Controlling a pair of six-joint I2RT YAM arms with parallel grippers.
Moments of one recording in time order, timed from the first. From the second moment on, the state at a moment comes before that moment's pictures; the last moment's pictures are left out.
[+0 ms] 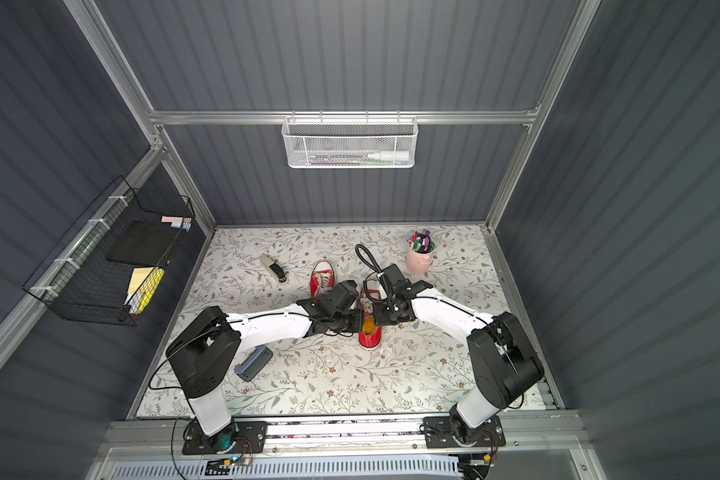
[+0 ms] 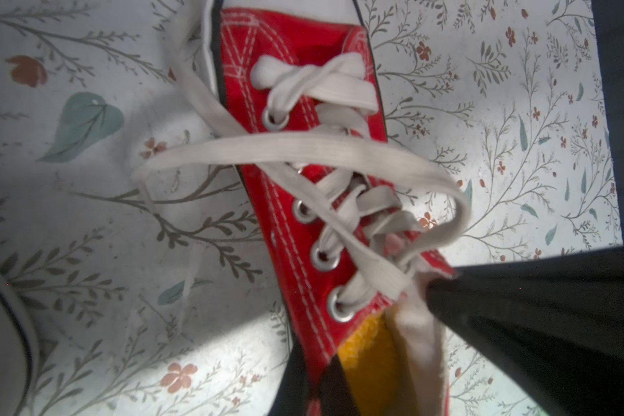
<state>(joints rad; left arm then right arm) -0.82 1.81 1.11 -0.21 0.06 -0.72 0.53 1.59 1.02 -0.60 -0.13 0.37</state>
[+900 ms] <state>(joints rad) -0.85 1.76 0.95 0.04 0.08 -0.89 0.45 1.32 0.94 -0.52 -0.28 0.77</state>
